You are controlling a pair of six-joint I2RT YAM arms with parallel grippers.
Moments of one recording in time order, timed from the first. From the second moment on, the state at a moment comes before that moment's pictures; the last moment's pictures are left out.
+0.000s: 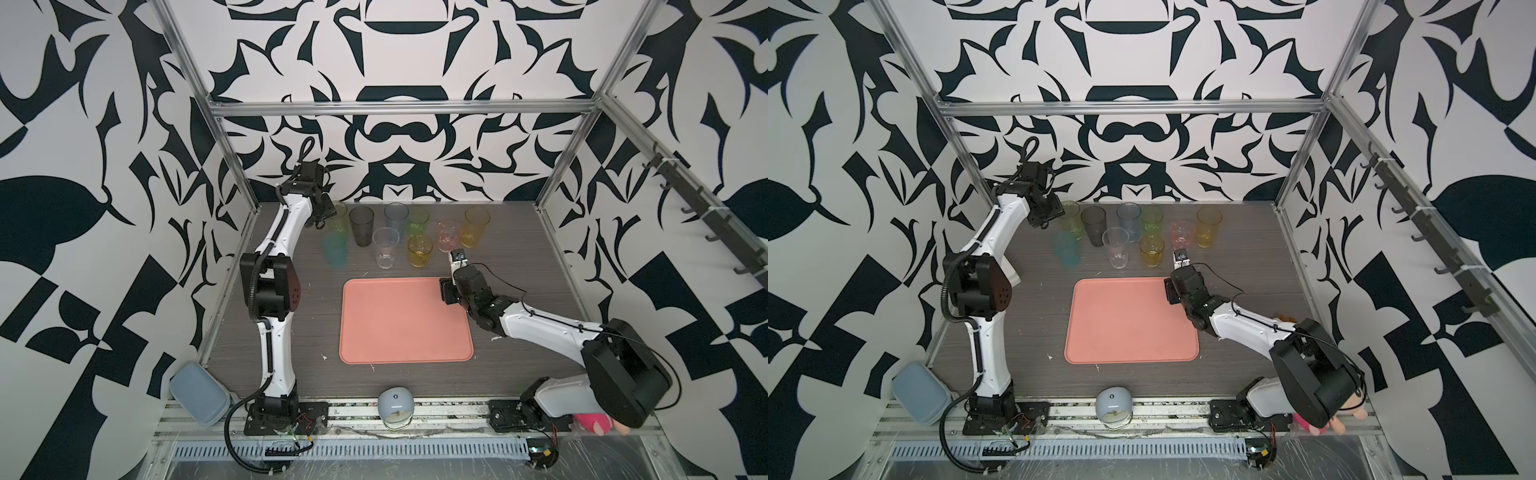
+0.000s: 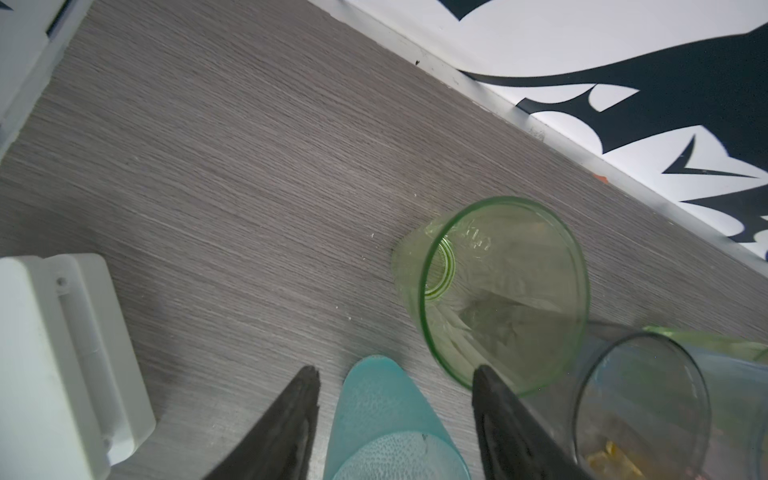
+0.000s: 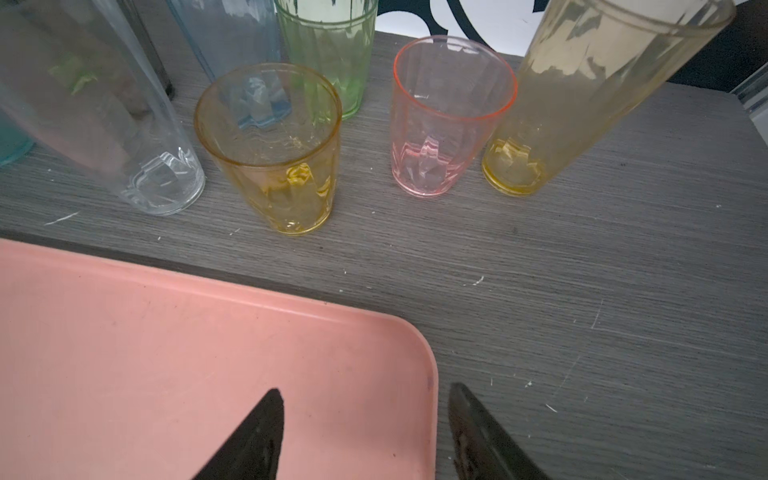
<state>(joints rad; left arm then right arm) -0.14 2.18 2.15 -0.99 -0.08 -0.54 0.60 1.38 0.65 0.08 0.34 0.24</state>
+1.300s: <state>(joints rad) -0.09 2.32 2.26 -1.01 -0.04 -0.51 0.60 1.43 0.69 0.08 0.31 0.24</state>
